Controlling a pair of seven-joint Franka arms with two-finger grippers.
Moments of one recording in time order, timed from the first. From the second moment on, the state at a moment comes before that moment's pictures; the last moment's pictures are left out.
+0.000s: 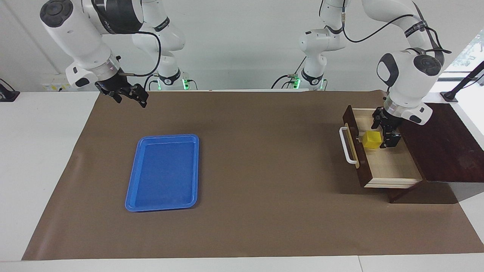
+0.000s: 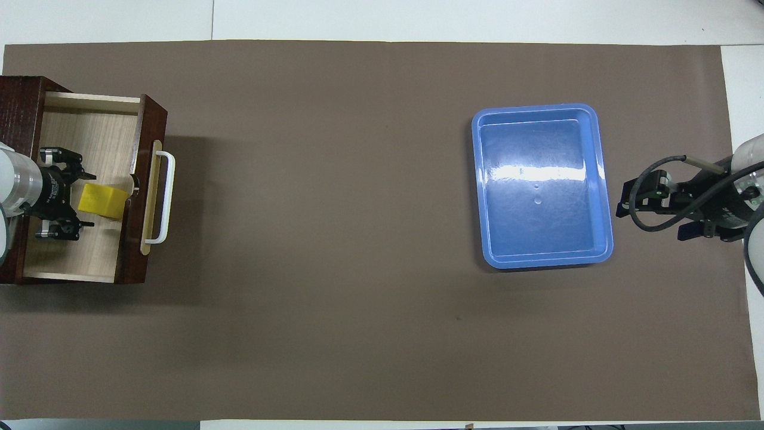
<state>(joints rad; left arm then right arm) 0.07 0.01 0.00 -2.04 0.07 2.10 -1.49 -0.06 -0.08 0.06 -1.78 0.14 1.56 0.41</state>
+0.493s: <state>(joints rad) 0.07 0.01 -0.01 -1.94 0.05 2.01 -1.51 -0.01 -0.09 0.06 -1.88 0.36 1.65 0.86</state>
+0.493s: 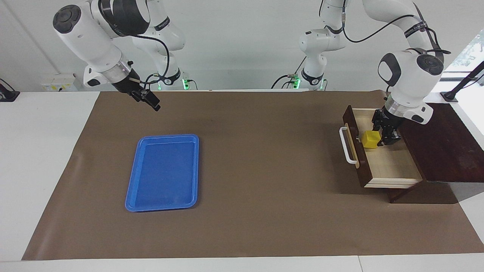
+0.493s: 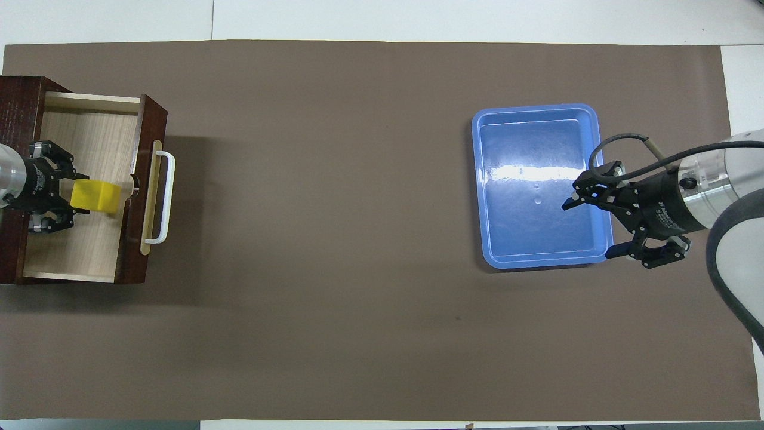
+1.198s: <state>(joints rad) -0.21 0.07 -0.04 -1.71 0.01 1.76 -1.93 0.16 0.06 0.06 -1.93 0.71 1.95 1.21</state>
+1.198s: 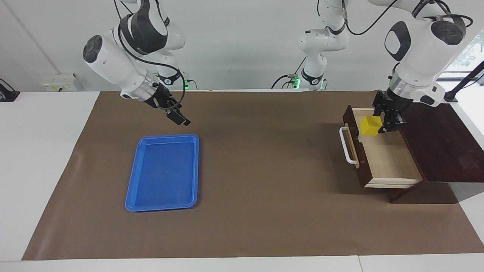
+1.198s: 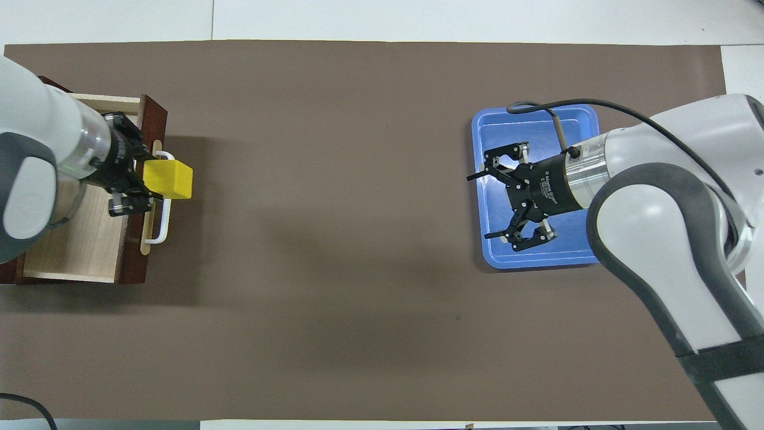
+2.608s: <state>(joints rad) -0.61 0.12 -0.04 -1.76 -0.01 1.91 -2.47 0.41 0.22 0.06 -1.91 1.00 2.18 1.25</state>
